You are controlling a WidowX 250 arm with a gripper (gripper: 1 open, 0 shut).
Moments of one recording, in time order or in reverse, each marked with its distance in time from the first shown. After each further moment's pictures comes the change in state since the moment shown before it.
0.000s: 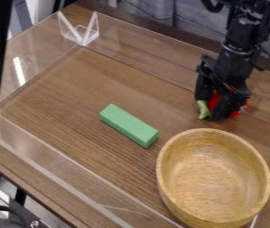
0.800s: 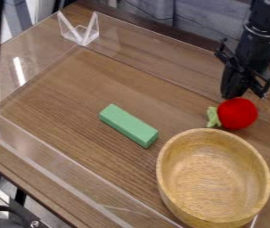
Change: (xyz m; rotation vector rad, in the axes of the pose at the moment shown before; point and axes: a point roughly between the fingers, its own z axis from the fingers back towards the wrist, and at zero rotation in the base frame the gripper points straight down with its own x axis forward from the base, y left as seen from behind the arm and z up) arm 0.019 -0.011 0.025 0.040 -0.032 -0.002
